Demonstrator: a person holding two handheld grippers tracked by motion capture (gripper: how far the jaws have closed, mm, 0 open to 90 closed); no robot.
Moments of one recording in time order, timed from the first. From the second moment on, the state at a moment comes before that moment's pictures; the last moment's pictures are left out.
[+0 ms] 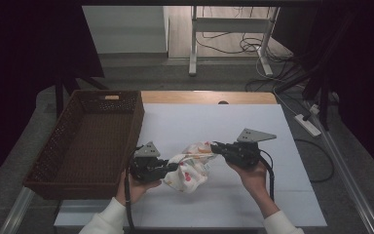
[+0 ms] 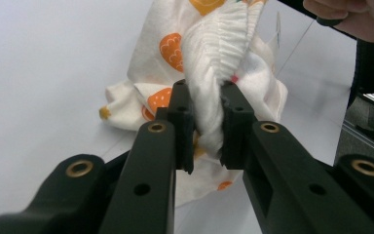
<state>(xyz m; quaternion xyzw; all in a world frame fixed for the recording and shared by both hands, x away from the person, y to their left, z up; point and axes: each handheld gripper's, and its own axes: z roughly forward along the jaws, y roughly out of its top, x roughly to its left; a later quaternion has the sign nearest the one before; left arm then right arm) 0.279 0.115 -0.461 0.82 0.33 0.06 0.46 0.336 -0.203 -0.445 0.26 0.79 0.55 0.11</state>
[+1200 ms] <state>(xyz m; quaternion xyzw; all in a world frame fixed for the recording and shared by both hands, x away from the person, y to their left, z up) 0.293 0.126 -0.405 0.79 0.32 0.08 0.52 0.321 -0.205 -0.375 0.22 0.75 0.60 0.15</state>
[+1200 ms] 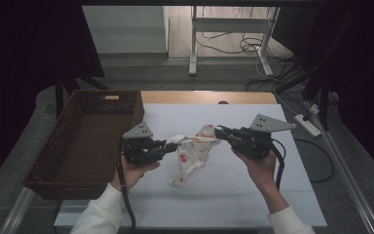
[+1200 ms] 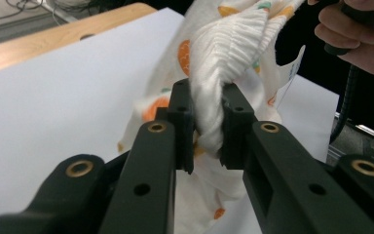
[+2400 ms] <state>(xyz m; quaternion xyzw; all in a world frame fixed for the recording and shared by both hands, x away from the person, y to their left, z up) 0.296 0.123 -0.364 0.79 0.30 0.11 0.53 0.318 -0.209 -0.337 0.21 0.73 0.62 0.18</state>
